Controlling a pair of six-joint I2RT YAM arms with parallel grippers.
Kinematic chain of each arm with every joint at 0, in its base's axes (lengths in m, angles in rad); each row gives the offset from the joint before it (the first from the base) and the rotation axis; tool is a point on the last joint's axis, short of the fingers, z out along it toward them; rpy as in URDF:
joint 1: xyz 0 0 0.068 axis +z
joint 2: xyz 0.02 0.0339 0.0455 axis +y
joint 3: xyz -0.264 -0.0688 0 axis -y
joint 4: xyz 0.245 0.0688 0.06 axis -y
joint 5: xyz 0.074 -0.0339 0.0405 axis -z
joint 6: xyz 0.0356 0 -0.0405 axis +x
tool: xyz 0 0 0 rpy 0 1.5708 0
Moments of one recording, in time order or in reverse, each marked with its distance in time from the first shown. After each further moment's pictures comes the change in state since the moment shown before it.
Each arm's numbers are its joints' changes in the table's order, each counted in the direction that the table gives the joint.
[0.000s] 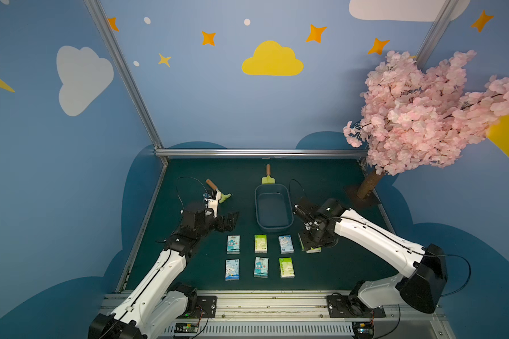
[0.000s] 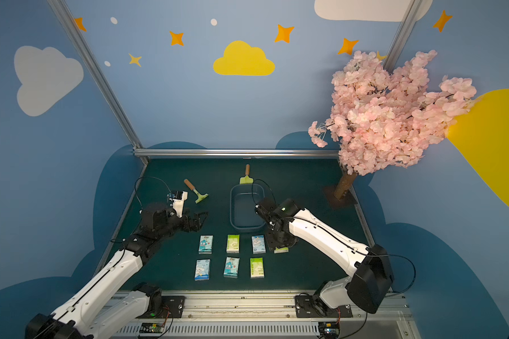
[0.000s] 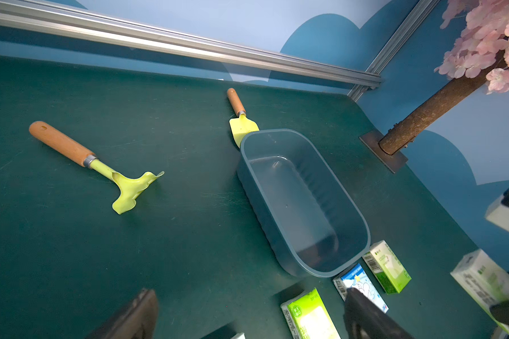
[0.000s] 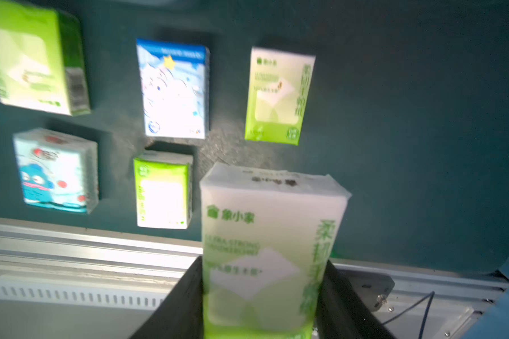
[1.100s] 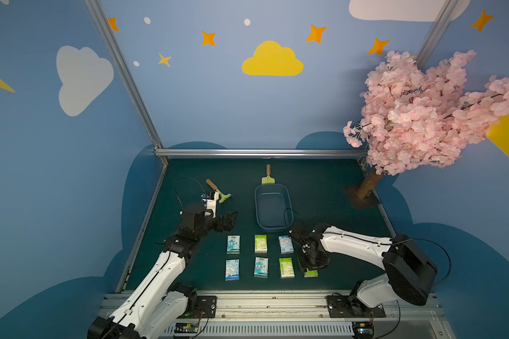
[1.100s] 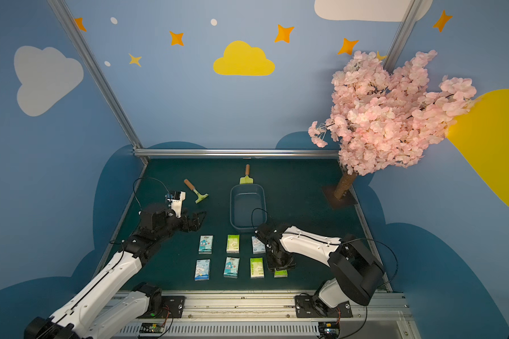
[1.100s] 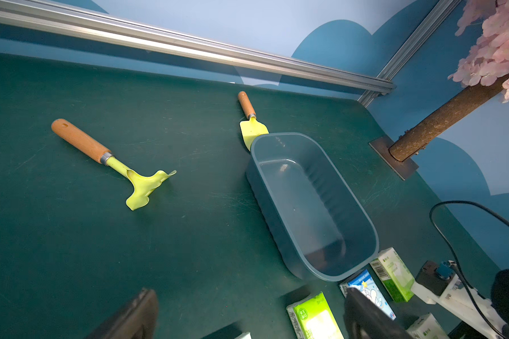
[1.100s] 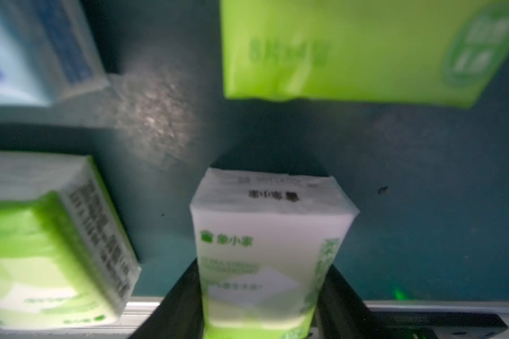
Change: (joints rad) left arm 0.000 -0.020 -0.002 -0.013 -0.040 -0.016; right arm 0.054 0.102 -0.364 0.336 -0.122 0.106
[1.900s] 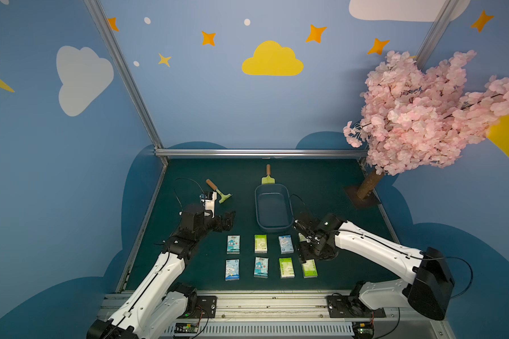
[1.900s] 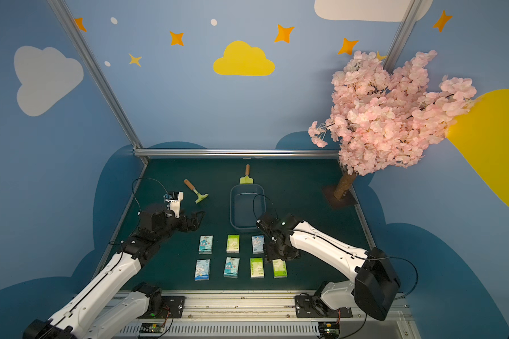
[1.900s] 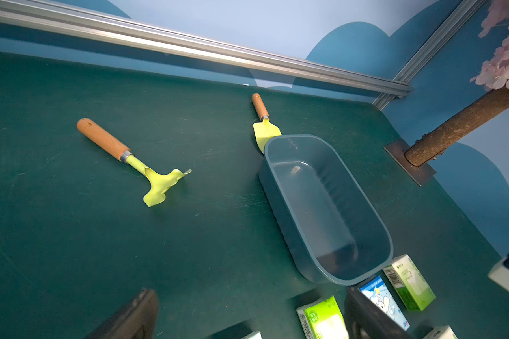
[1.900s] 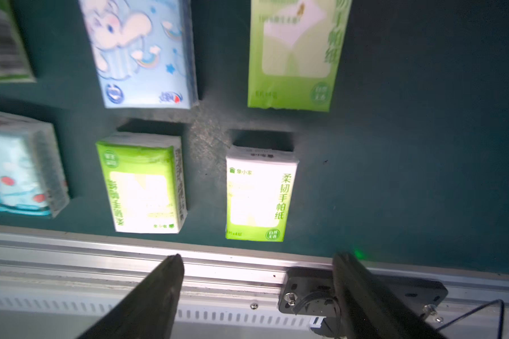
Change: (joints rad) left arm 0.000 -0.019 0.000 -0.020 -0.067 -0.012; right arm -0.026 -0.169 0.219 -0.233 0.094 -0.012
